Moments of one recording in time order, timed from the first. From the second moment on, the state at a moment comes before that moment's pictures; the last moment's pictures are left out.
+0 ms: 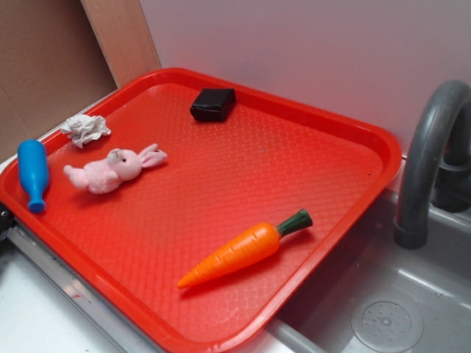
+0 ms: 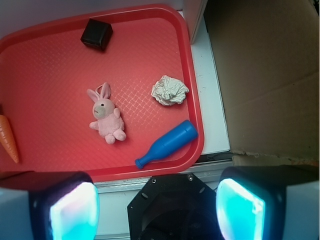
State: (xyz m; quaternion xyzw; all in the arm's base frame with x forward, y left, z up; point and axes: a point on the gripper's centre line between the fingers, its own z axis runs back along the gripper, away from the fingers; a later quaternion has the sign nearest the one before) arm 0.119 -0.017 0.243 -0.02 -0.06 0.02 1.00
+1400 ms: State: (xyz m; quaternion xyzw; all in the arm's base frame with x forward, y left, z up) arm 0.195 -0.023 0.188 -0.01 -0.04 0.09 0.99
